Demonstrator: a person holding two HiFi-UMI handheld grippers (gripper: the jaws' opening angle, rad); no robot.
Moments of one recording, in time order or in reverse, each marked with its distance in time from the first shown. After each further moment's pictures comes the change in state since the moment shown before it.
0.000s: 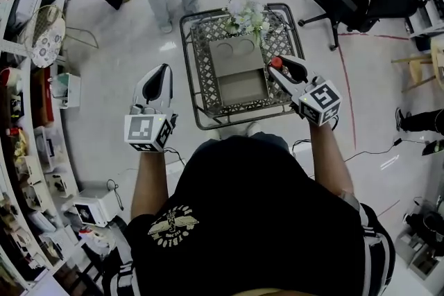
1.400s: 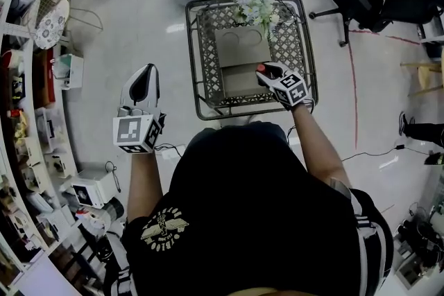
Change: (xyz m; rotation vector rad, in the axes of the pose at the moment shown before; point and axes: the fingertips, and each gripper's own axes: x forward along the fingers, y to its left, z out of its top) left arm -0.014 0.029 -0.021 0.014 0.083 0.122; right arm 0.093 -0.022 -0.229 0.109 0.365 0.103
